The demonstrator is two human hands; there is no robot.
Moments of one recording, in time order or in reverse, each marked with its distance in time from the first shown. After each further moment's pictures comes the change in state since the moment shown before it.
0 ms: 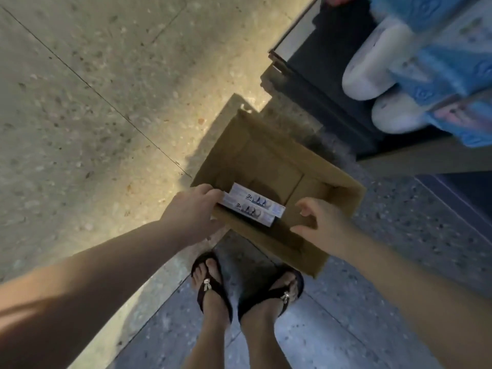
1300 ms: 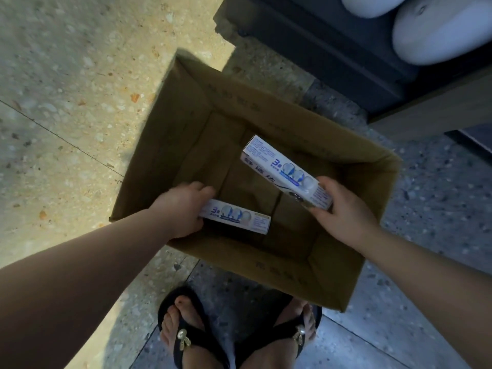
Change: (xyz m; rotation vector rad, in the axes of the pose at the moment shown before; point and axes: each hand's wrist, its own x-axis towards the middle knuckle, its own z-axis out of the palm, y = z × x) left_hand 0.166 -0.020 0.122 0.198 -0.159 0.132; right_hand 0.114 0.115 0.078 0.112 0.247 0.147
